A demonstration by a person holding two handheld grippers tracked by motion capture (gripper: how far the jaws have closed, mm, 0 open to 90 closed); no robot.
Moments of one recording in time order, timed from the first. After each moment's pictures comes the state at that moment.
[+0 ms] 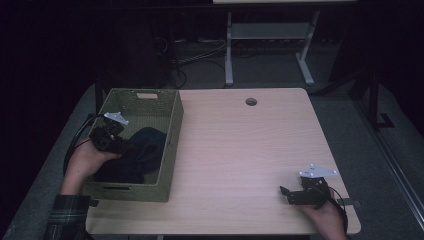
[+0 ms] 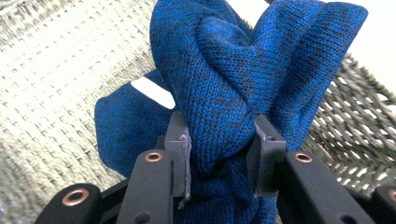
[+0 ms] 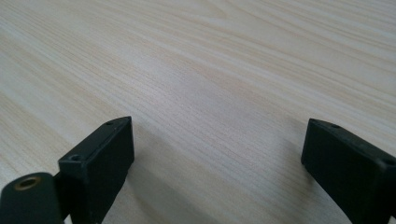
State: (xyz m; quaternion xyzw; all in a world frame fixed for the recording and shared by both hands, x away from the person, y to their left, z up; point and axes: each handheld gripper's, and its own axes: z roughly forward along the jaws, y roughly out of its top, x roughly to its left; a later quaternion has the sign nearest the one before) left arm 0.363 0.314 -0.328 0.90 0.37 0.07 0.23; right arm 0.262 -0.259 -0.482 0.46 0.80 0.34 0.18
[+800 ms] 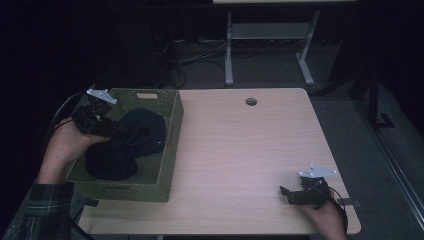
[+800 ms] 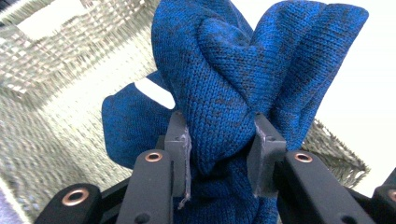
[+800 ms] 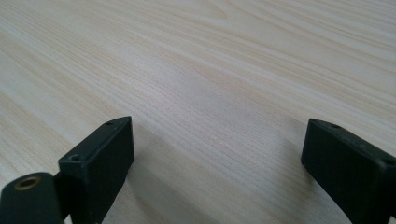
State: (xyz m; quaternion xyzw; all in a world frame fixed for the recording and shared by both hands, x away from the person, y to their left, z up) left arm 0.356 0.309 -0.248 0.89 0.36 0.11 0.24; right arm 0.262 -0.260 -0.482 0.46 0.80 0.34 0.18
